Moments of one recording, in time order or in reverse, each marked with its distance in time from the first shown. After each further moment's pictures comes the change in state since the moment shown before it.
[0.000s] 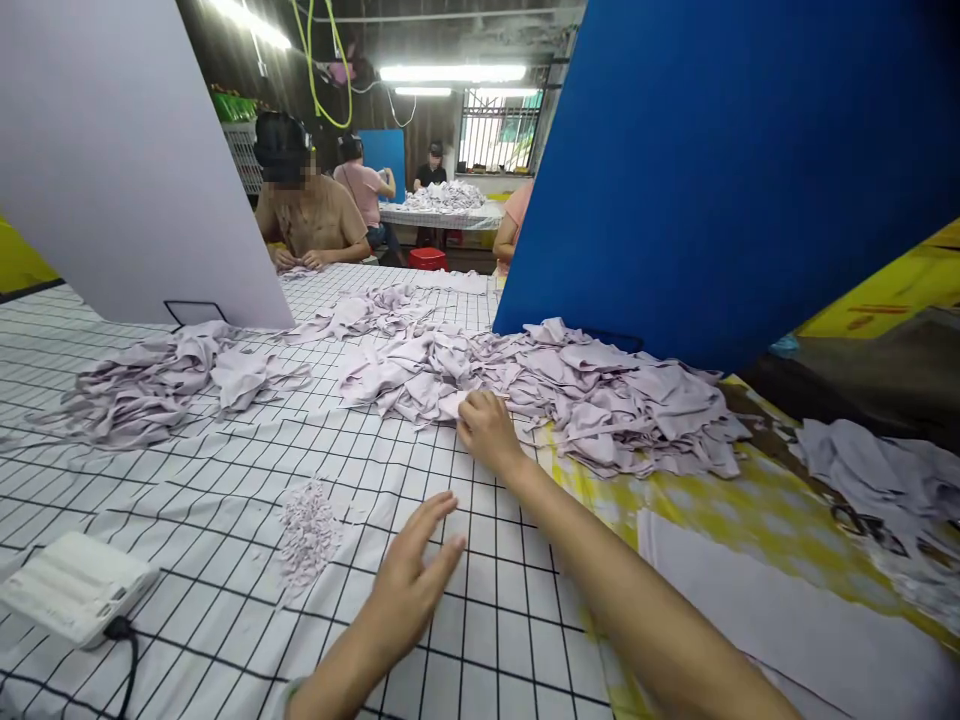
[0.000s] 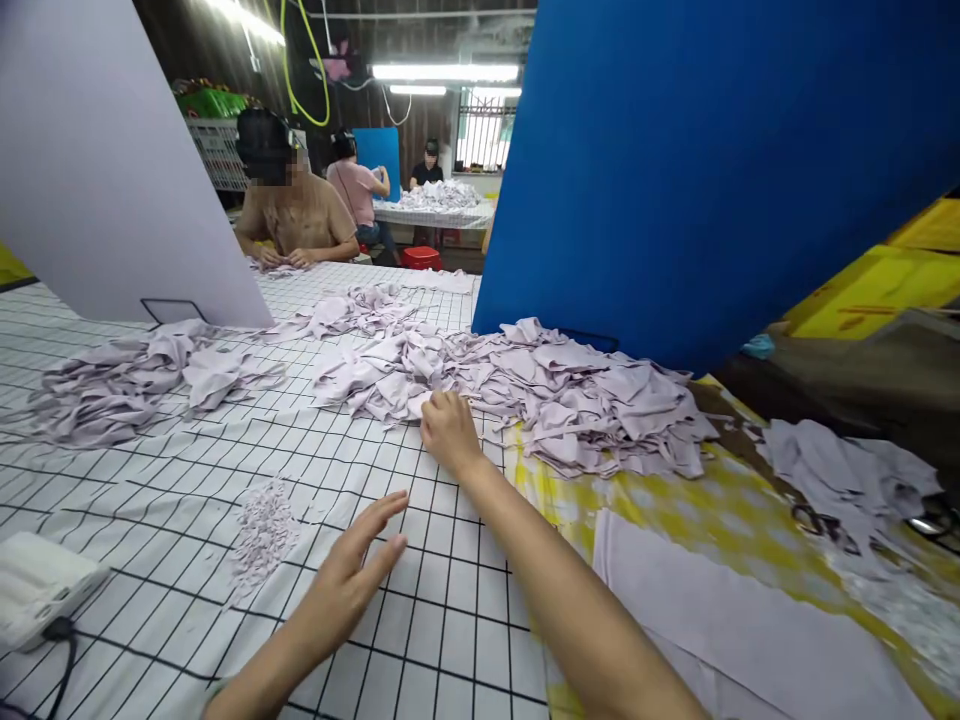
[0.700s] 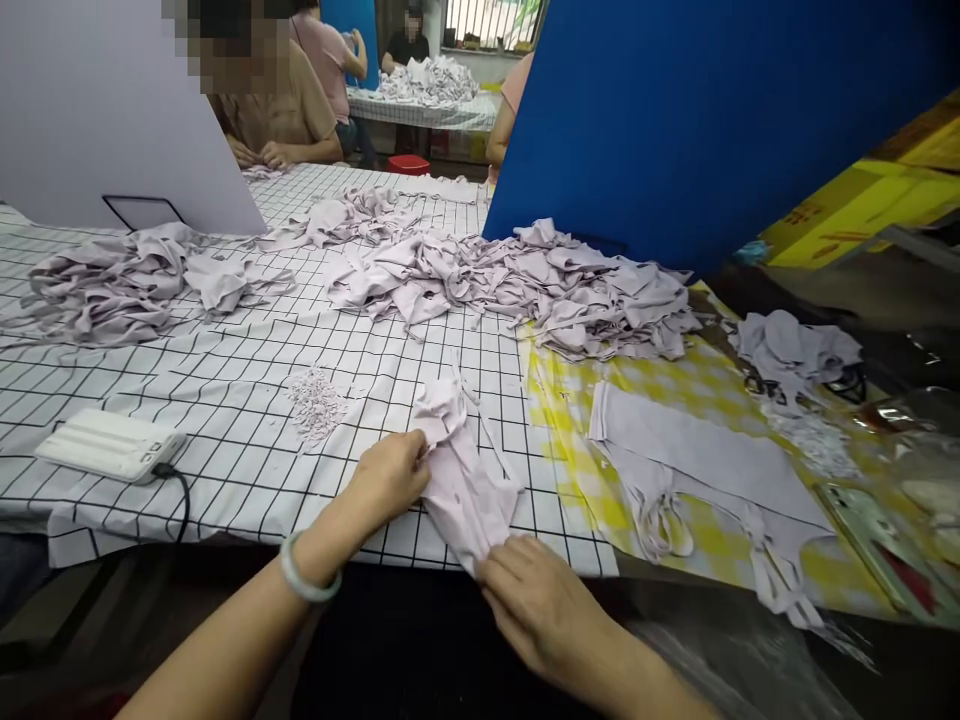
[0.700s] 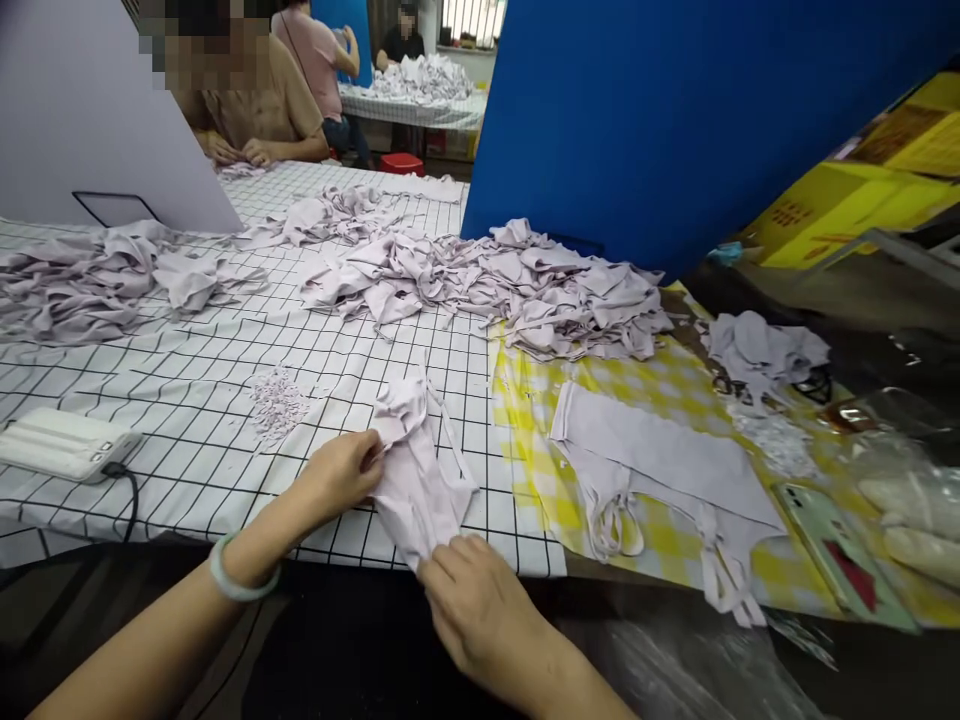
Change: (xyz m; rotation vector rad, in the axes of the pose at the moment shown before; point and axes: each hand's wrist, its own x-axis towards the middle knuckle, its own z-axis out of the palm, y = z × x) left_hand -0.047 -0.002 -0.008 0.525 -0.124 -0.025; right_hand -0.302 -0.102 -0.067 0.405 -0.278 -0.156
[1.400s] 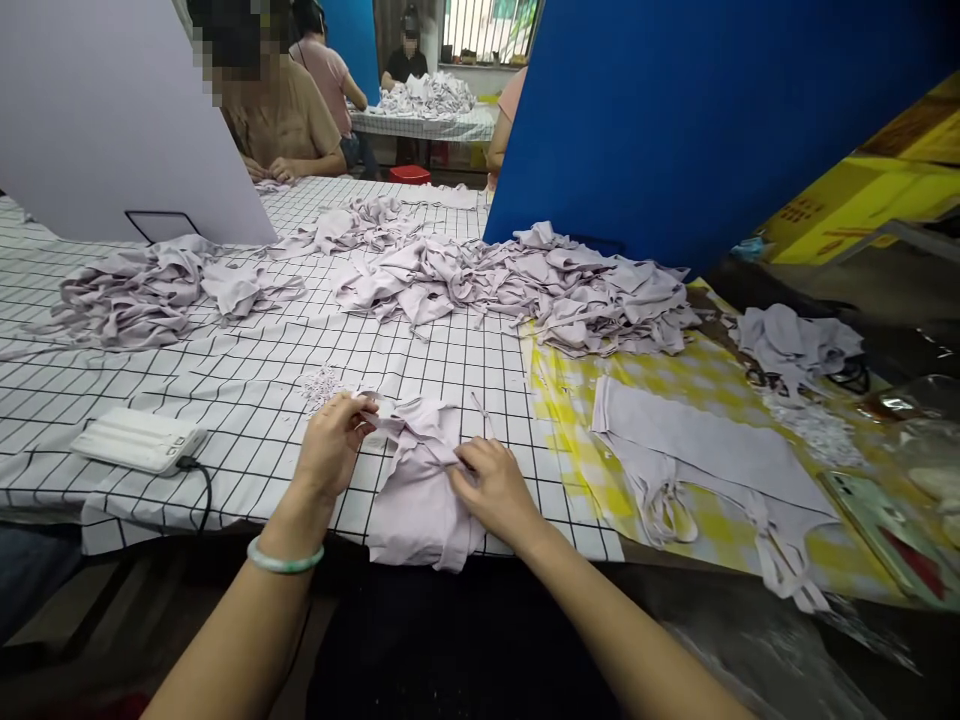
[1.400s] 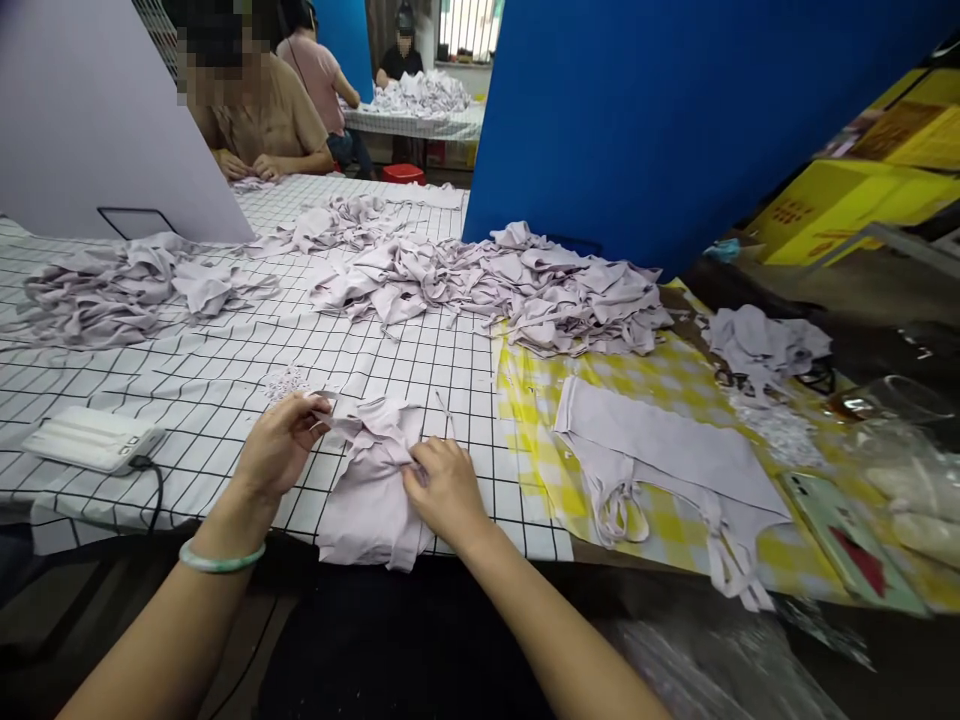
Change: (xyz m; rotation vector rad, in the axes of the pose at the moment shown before) left_hand -0.003 -0.032 -0.038 -1.086 0.397 -0.154; right_hand 0.090 0.021 0.019 0.130 0.267 0.384
